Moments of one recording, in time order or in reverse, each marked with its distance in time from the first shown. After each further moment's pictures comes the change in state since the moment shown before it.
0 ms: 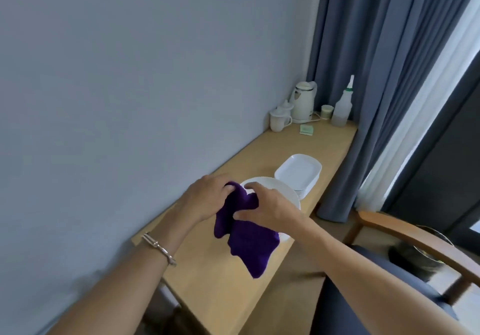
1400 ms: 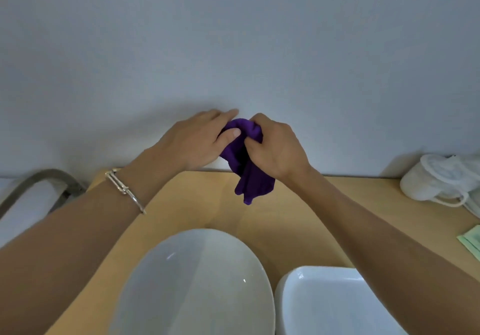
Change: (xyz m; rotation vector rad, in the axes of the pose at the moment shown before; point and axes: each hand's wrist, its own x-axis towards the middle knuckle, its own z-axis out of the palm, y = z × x) left_hand 0.247 -0.070 0.055 0.218 0.324 -0.719; right_hand 0.383 0.059 -0.034 -0.008 -0.232 -0.837
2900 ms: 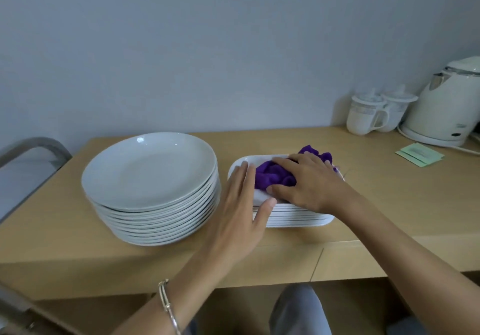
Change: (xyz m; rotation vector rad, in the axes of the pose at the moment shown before) left_hand -0.220 0.179 0.234 -0.389 0.326 0.117; right_hand -0.276 0.139 -0.002 -0.439 -0.091 0.043
